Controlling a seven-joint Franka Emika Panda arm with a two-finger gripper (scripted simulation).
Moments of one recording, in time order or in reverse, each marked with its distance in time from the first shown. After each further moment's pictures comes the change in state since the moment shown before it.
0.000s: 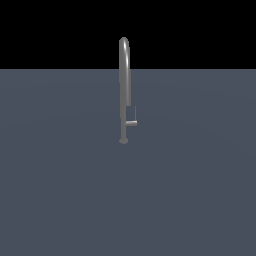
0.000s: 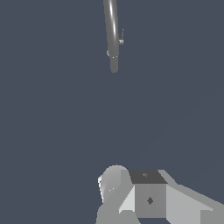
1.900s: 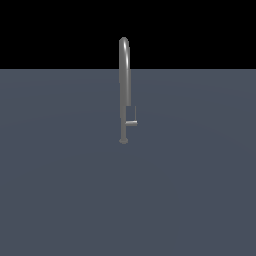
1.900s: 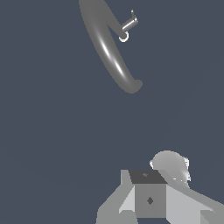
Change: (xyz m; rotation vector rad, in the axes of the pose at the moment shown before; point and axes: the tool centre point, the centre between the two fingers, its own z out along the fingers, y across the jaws) arm 0.144 -0.009 0.040 0.311 -0.347 0.317
